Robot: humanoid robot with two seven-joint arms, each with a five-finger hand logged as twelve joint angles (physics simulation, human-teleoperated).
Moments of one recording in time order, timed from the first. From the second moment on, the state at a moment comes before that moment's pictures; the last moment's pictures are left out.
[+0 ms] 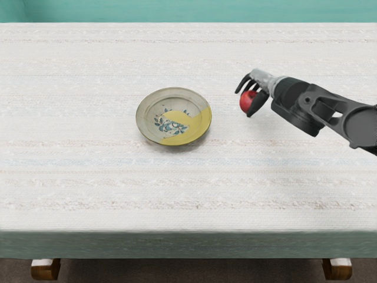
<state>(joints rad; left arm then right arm) 0.00 0.00 -0.01 -0.17 -0.06 0.10 0.19 1.14 -0.37 0.29 1.14 -1.01 -0.09 -0.60</state>
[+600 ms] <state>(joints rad) 0.00 0.00 -0.01 -0.17 -0.06 0.10 0.19 1.22 -0.17 0.29 1.15 -1.00 -0.13 -0.61</state>
